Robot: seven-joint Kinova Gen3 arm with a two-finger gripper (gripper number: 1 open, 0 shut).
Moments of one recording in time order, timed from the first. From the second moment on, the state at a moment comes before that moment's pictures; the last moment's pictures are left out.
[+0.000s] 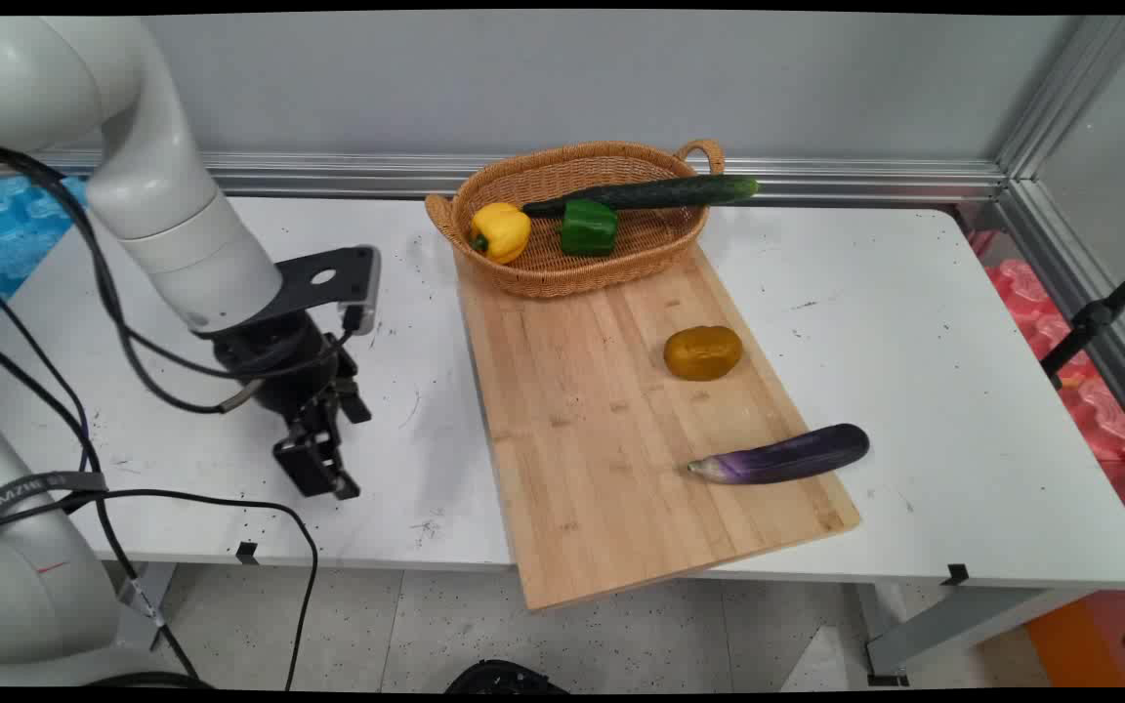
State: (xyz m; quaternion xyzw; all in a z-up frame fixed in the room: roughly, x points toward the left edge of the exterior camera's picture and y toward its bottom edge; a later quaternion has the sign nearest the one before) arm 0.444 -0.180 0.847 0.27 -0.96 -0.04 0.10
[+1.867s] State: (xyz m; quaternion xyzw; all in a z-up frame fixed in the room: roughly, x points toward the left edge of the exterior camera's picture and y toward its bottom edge) arm 0.247 -0.383 0.814 0.26 -0.92 0.10 0.29
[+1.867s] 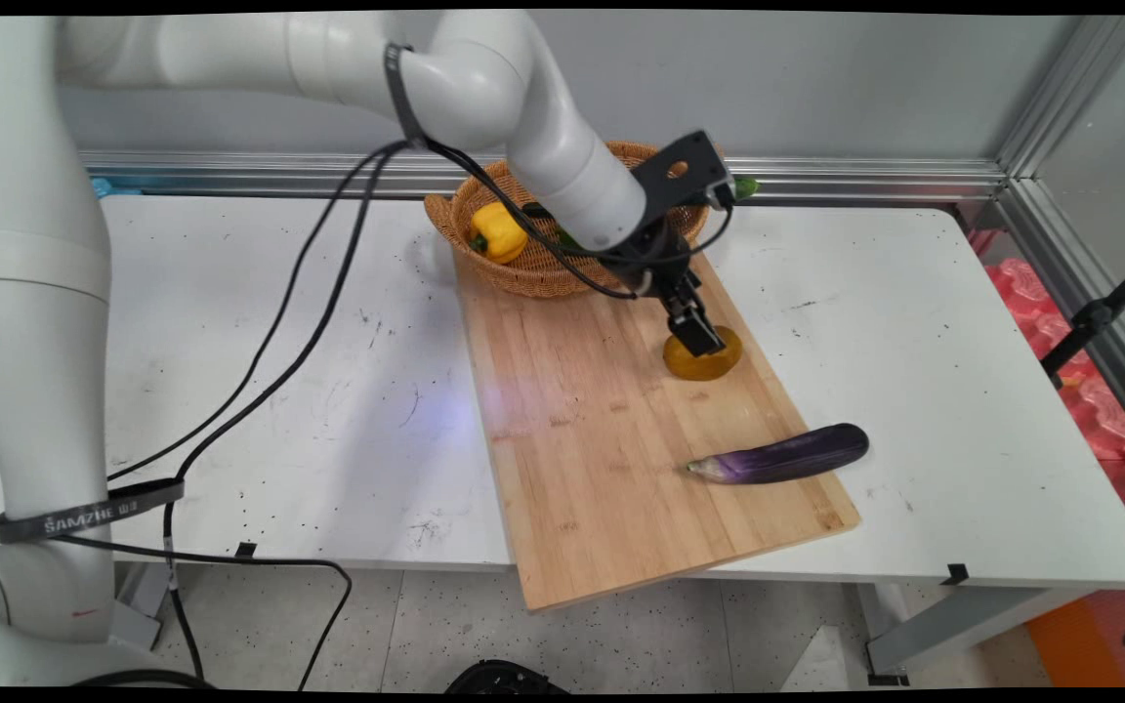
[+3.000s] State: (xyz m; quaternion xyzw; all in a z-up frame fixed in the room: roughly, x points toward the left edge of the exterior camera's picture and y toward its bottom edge) arm 0.238 -0.395 0.761 0.26 -0.92 0.08 0.28
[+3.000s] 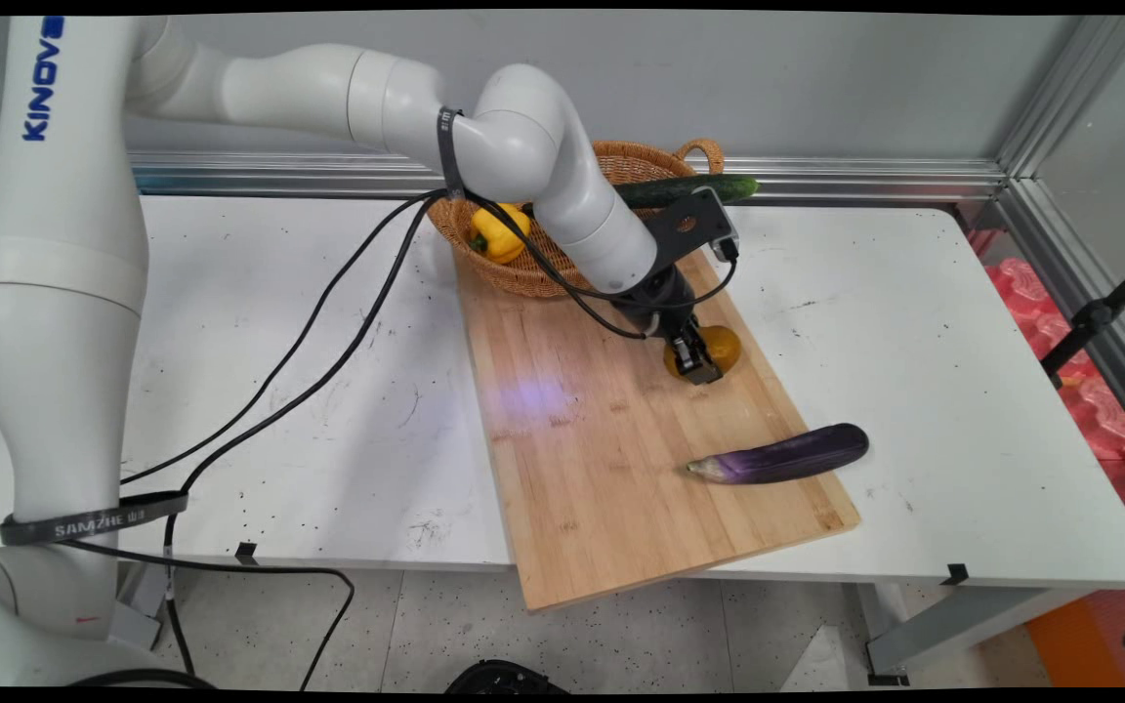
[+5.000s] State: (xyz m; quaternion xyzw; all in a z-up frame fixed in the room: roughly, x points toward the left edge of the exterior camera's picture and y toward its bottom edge) arm 0.365 -0.465 0.878 0.27 -0.91 0.17 0.25
